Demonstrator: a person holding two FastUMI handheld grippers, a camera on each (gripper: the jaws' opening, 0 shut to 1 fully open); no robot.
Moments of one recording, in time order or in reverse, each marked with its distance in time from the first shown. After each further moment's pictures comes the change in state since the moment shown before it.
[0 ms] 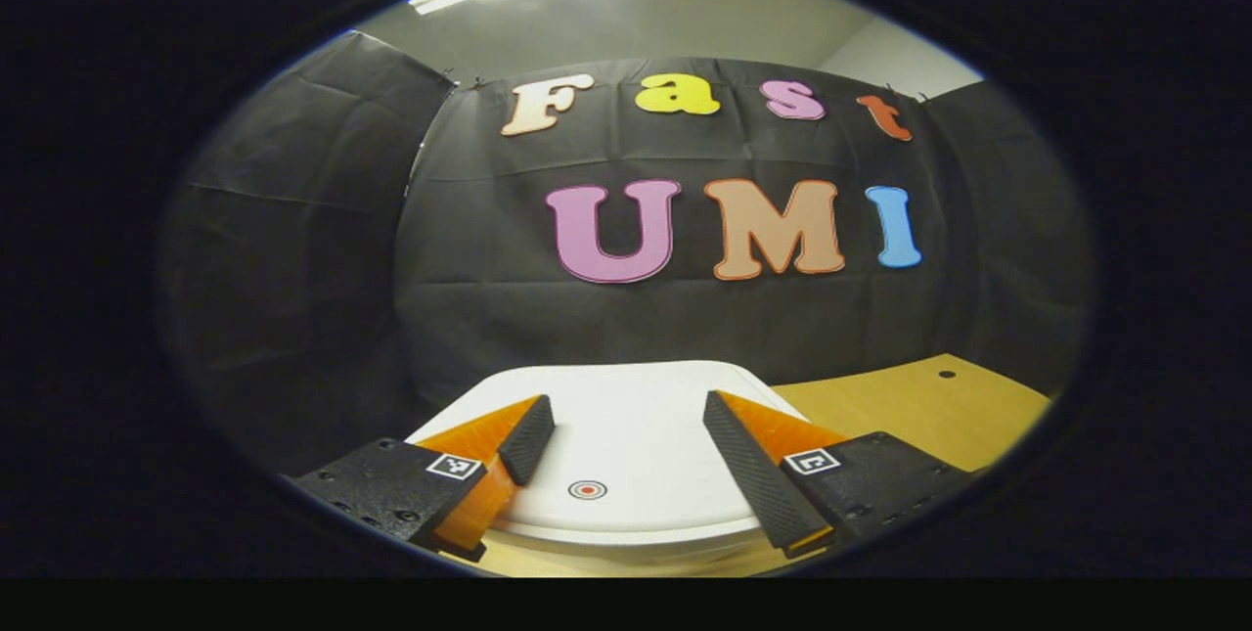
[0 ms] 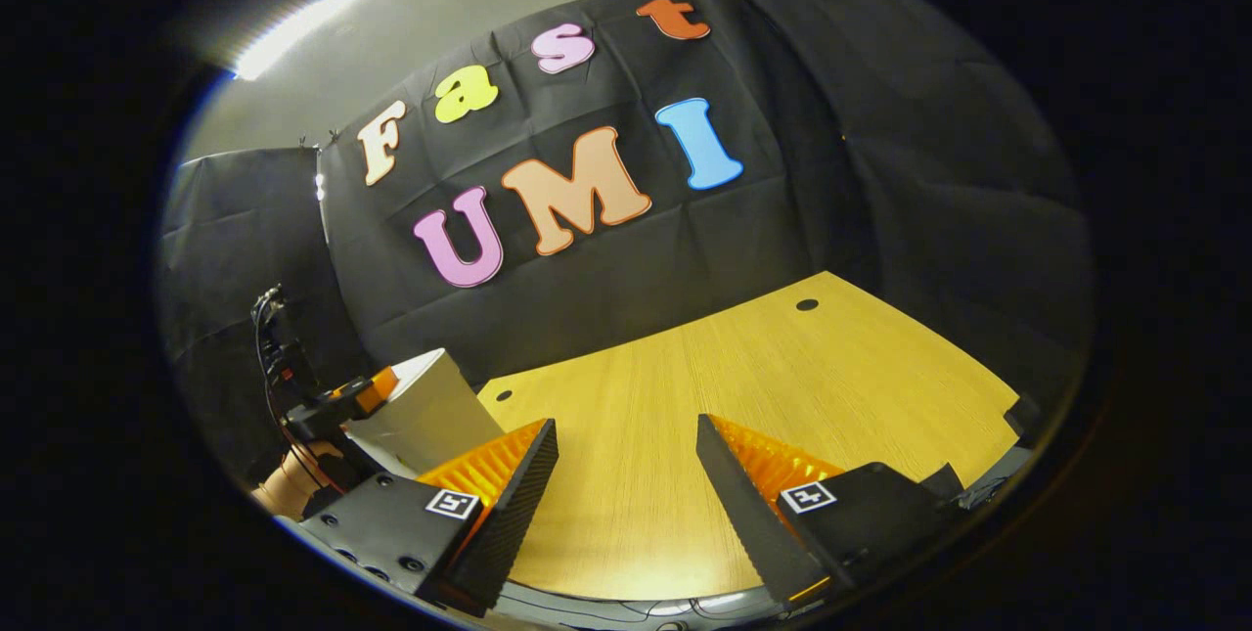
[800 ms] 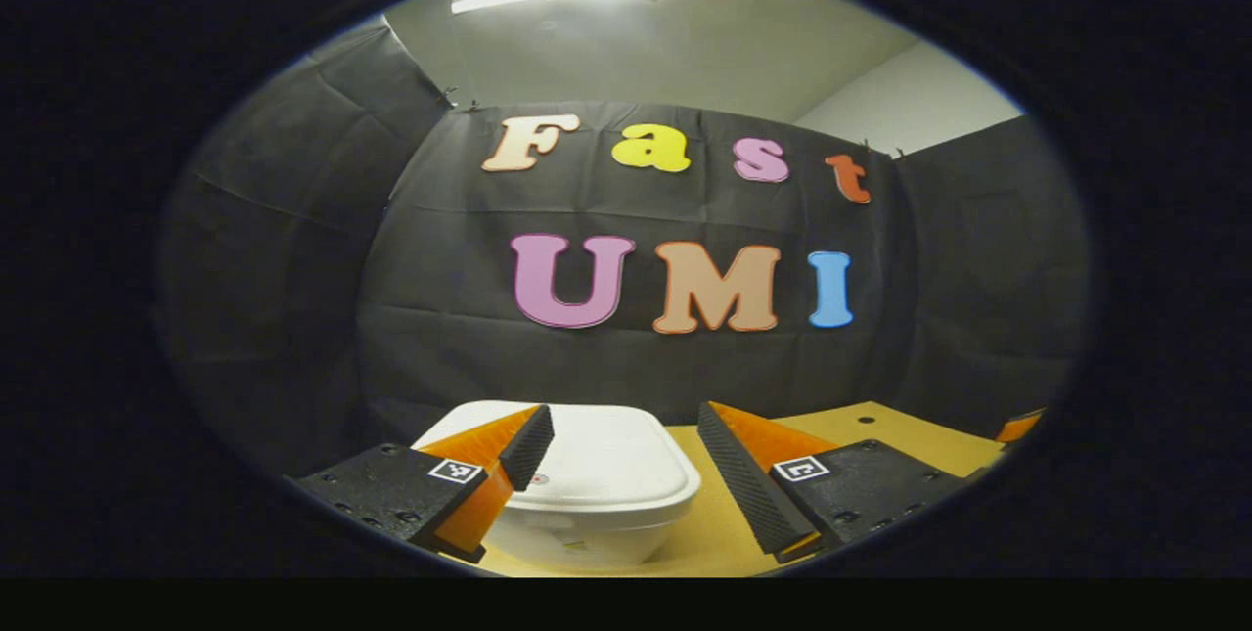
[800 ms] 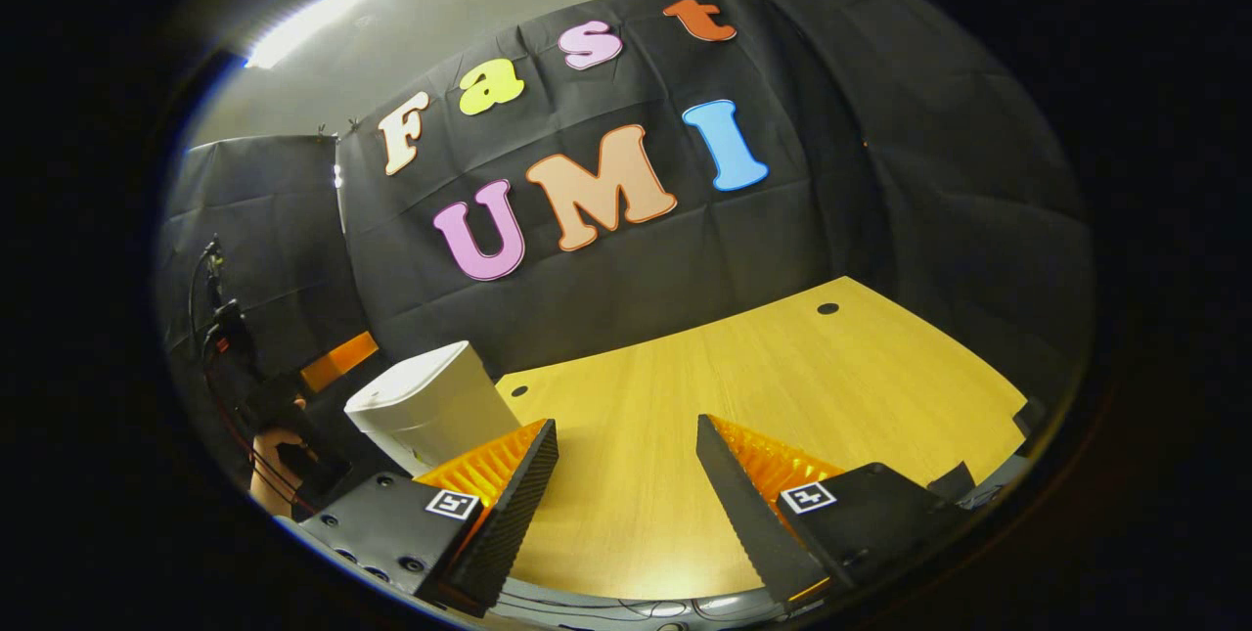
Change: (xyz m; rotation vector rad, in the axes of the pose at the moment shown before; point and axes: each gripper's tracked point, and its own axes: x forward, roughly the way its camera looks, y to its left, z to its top) left arm -0.077 -0.058 0.067 -0.123 -0.064 -0.188; right arm 0.006 0.047 -0.018 -0.034 0.022 0.051
